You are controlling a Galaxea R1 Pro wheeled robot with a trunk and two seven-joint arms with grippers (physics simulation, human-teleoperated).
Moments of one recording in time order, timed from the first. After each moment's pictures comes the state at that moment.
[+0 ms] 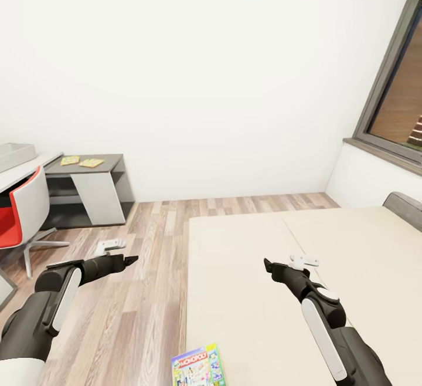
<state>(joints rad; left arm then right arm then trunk) -0.48 0.19 0.16 -1.29 0.13 0.85 -0.37 -0.30 -0.06 0.10 -1.47 -0.39 0.54 -0.21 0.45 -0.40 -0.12</state>
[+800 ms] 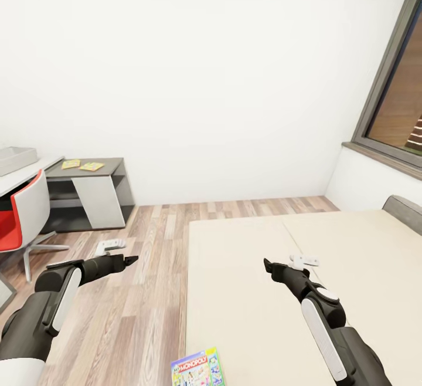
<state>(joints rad) -0.48 0.19 0.16 -1.29 0.13 0.85 -0.37 -0.30 -0.06 0.10 -1.47 -0.39 0.54 -0.21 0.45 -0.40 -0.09</state>
